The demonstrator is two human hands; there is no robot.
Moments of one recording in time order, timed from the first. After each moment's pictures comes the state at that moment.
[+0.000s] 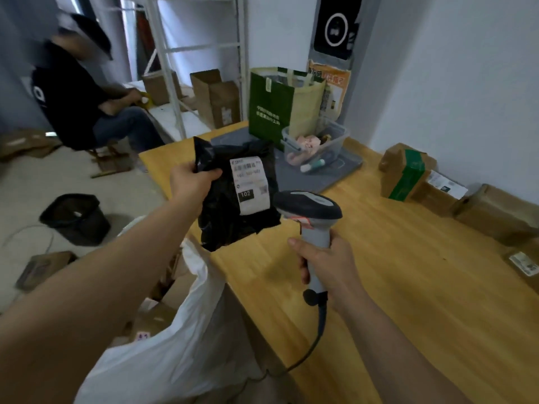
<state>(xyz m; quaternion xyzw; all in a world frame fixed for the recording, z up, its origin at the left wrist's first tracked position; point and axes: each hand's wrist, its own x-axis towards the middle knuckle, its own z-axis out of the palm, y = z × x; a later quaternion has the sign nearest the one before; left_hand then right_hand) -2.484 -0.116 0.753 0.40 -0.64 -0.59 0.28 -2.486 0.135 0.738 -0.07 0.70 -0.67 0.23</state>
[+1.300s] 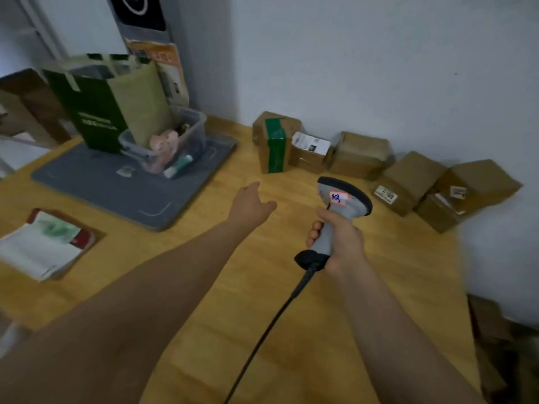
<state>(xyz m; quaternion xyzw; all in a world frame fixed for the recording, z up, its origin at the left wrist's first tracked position) -2.700 0.167 0.686 0.09 -0.91 -0.40 -0.06 -2.626 0.321 0.721 0.30 0.46 -0.83 0.07</state>
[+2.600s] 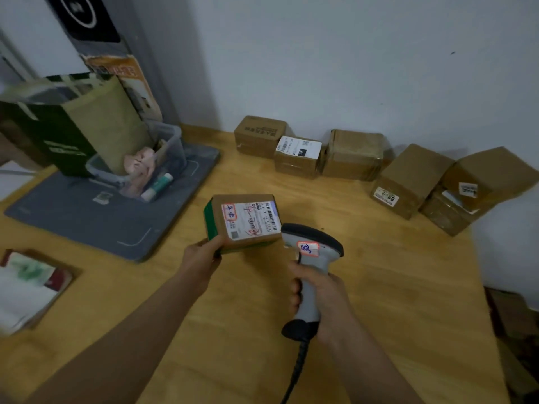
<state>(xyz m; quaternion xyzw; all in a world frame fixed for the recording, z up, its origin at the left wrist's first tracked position) -2.693 0.135 0.642 0.32 -0.62 -0.71 -0.09 -2.624 0.336 0.680 0.31 0.48 -0.80 0.20</state>
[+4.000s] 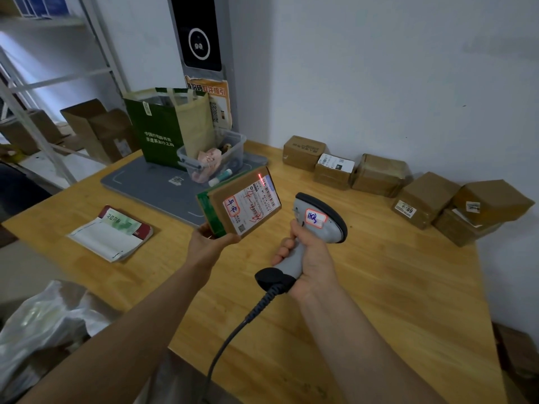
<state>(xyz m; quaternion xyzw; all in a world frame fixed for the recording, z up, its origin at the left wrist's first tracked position) -2.567 0.030 0.665 0.20 -0.69 -0.70 0.06 -2.515 0.212 0.768 0.27 0.32 -0.89 0.18</state>
